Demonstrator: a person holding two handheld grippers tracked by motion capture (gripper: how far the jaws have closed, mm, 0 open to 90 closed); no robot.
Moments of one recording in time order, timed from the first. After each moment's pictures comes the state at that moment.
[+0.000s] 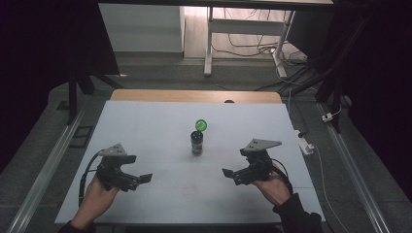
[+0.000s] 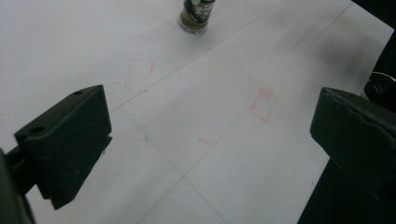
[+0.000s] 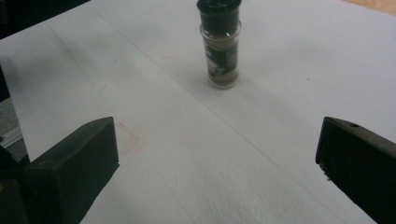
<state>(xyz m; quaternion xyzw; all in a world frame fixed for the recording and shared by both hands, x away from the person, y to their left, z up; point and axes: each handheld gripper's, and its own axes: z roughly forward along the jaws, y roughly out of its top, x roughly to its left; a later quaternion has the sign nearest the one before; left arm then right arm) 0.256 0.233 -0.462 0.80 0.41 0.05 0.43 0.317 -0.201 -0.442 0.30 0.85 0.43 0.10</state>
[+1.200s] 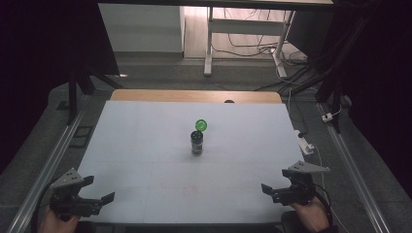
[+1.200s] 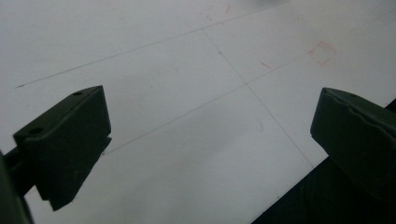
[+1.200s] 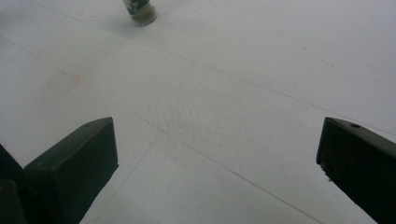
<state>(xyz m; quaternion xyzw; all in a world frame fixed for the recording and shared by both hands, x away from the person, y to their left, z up) 0.181 0.302 -0.481 0.77 0.49 0.12 0.39 0.267 -0.305 -0.457 0.43 0.80 0.39 0.13</state>
